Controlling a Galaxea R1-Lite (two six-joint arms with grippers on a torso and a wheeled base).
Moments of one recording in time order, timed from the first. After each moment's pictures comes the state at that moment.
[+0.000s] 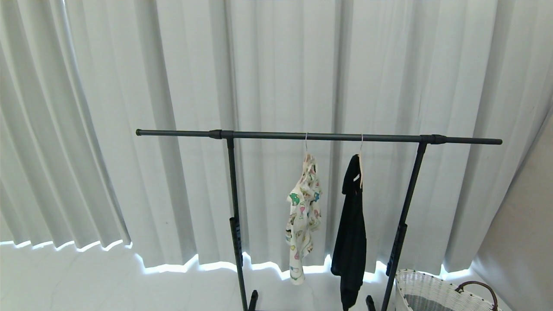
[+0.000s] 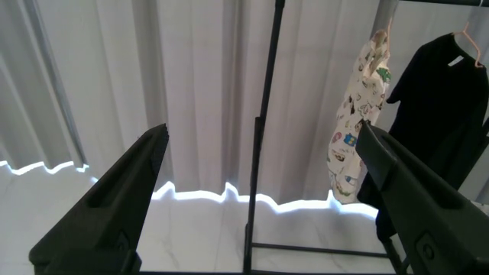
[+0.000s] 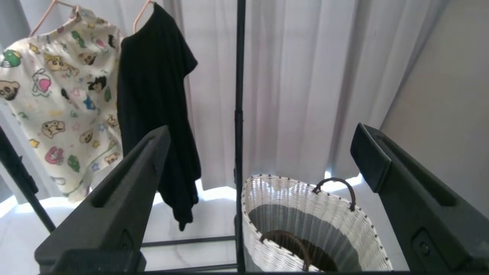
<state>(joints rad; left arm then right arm) 0.00 0.00 0.00 0.02 -0.03 -0.01 0.00 0.00 0.00 0.00 -0.05 0.03</state>
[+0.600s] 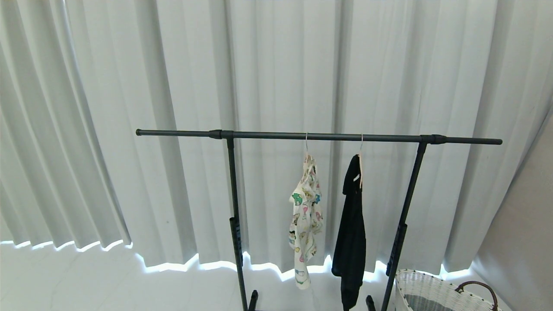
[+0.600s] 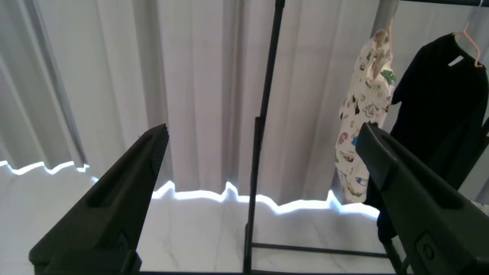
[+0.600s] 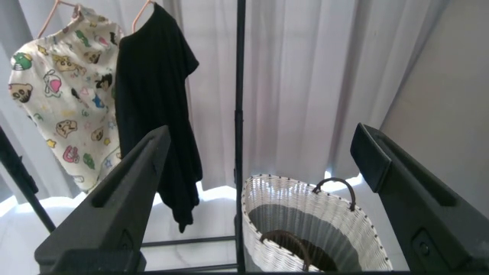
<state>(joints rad) 0.00 0.00 0.00 0.02 -0.03 -0.01 0.00 0.00 0.00 0.00 -0.05 0.03</state>
